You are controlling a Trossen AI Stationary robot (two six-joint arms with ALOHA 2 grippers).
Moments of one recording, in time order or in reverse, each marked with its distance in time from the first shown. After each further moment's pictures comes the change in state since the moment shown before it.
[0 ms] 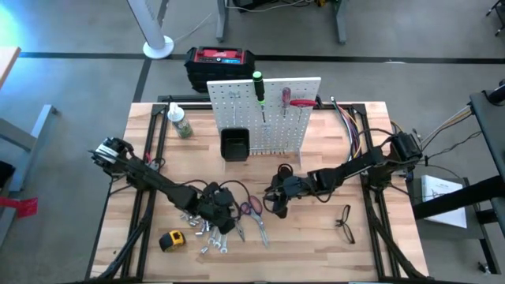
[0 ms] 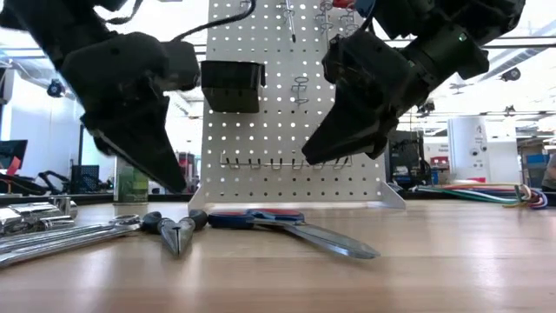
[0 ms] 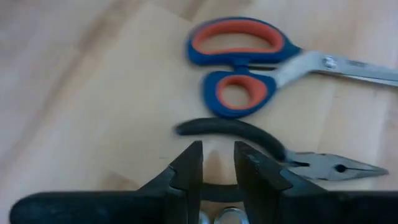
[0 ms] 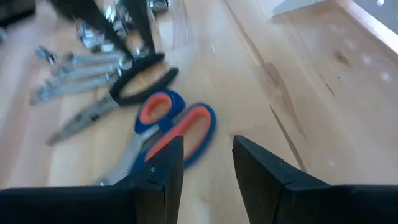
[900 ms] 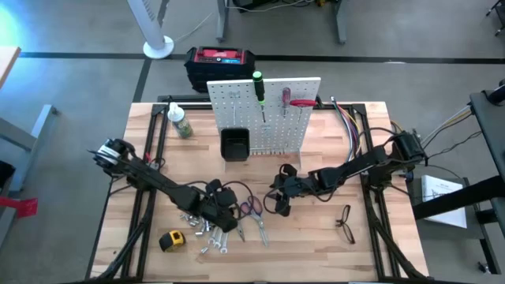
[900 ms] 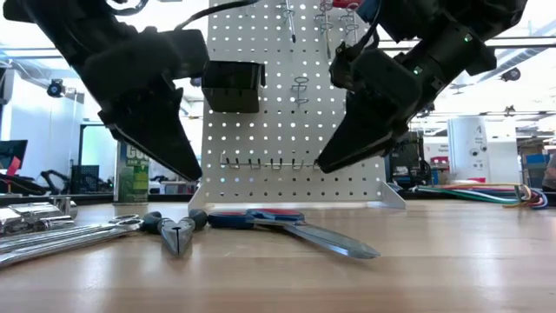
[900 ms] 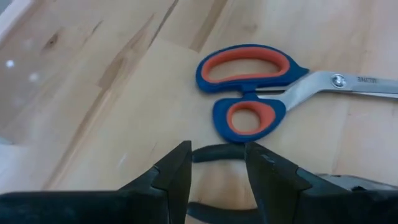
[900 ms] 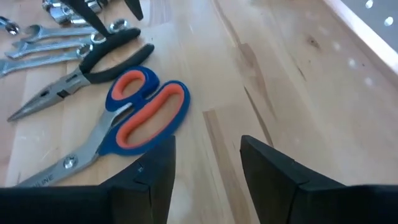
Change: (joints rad) left arm 0.002 0.031 0.036 0.002 -0.080 0.084; right arm 0.003 -0.021 -0.005 -0.096 0.050 -0.021
